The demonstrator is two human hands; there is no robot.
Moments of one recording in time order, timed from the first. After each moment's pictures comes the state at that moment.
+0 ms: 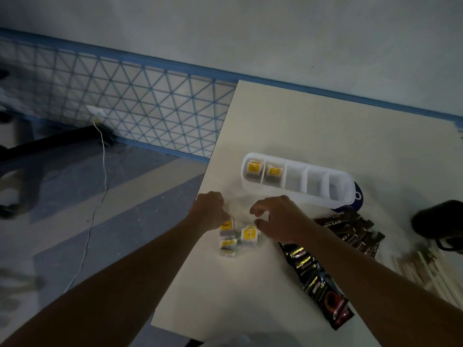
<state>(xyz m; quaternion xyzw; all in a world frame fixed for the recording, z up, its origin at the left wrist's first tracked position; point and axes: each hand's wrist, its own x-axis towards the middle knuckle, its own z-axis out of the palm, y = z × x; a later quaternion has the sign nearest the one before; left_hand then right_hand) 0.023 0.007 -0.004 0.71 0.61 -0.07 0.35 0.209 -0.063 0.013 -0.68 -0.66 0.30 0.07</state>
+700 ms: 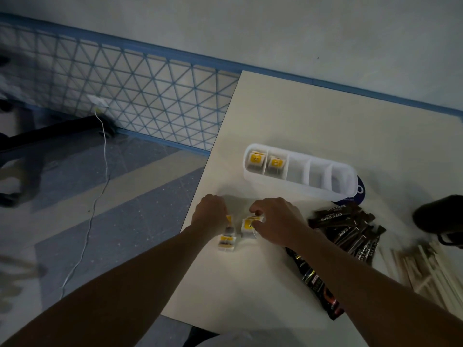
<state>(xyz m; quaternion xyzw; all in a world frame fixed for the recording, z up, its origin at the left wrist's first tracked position) 0.025 -0.024 -0.031 0.71 0.63 -0.05 0.31 0.193 -0.082 0.002 -0.70 -0.66 0.26 0.00</state>
